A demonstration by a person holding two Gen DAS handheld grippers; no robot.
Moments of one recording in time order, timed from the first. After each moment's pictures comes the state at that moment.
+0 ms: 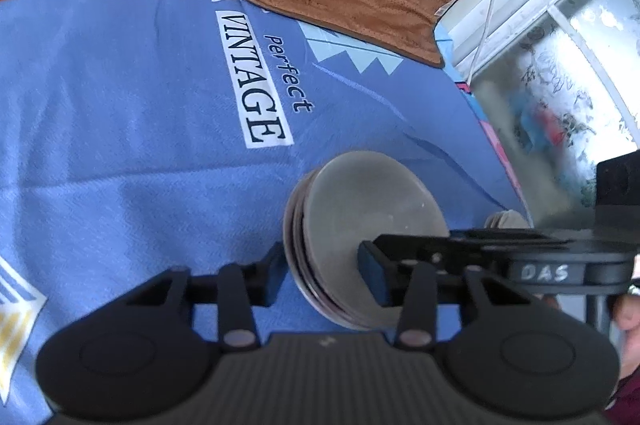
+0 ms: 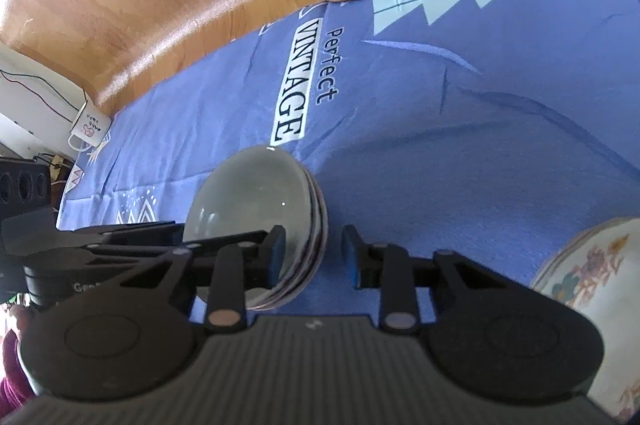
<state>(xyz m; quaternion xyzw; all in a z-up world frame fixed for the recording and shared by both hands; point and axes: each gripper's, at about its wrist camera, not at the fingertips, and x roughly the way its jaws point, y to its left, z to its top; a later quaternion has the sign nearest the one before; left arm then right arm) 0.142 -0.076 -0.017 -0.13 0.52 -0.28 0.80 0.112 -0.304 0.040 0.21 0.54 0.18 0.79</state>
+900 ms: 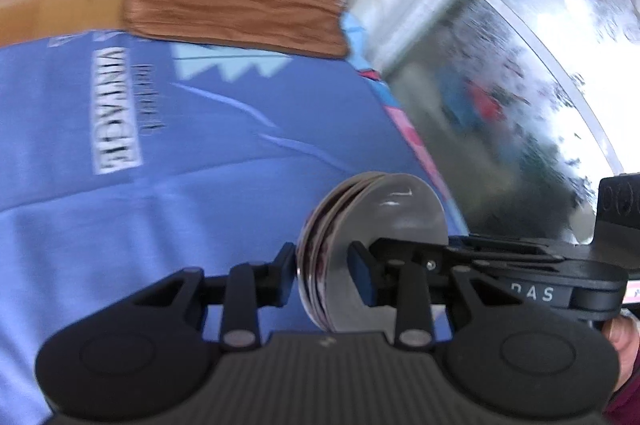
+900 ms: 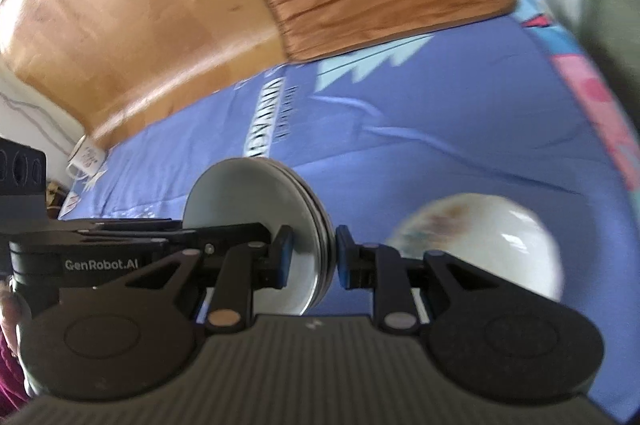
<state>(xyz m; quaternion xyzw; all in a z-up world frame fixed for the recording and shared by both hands) 0.100 -0.173 0.042 -0.10 0.49 -0.35 0.79 0.051 -0.373 0.095 0.21 0.48 0.12 0.84</state>
